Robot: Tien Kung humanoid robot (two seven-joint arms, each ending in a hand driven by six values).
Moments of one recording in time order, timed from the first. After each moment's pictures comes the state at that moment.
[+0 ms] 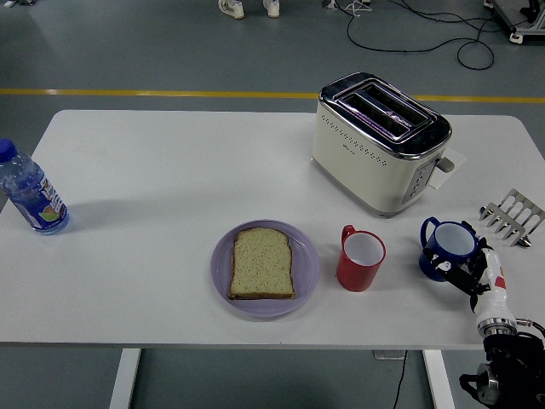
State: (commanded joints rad) left arm -0.07 0.00 -0.31 -0.20 0.41 0.14 -0.02; right arm 0.17 -0.10 1.15 0.88 -0.93 -0.35 0.46
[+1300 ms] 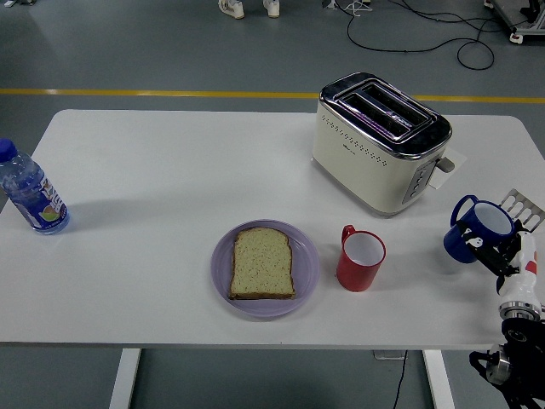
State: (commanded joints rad) left arm -0.07 0.00 -0.31 -0.20 0.42 0.14 -0.02; right arm 0.16 -0.13 1.25 1.07 -0.95 -0.52 0.40
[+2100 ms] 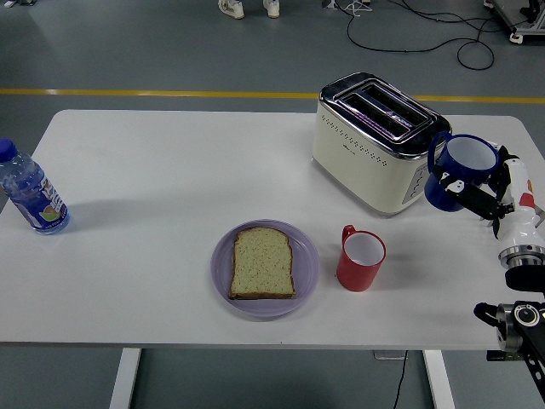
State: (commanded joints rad) left arm -0.07 0.00 -0.32 -0.20 0.42 0.14 -0.02; right arm 0.15 -0.21 1.21 1.65 -1.43 -0.55 -0.17
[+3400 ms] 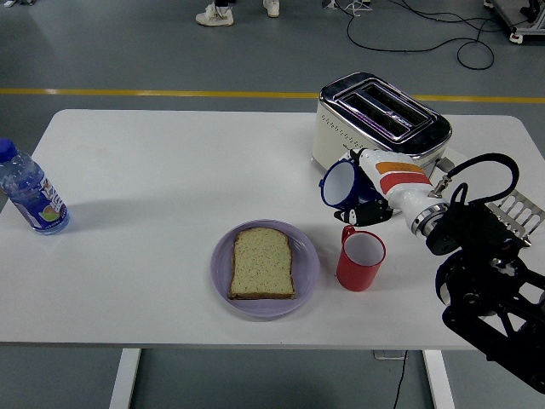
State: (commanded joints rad) left arm -0.07 0.01 -0.32 -0.20 0.40 0.14 -0.02; right arm 0.63 -0.36 0.67 1.66 -1.94 -0.10 -0.59
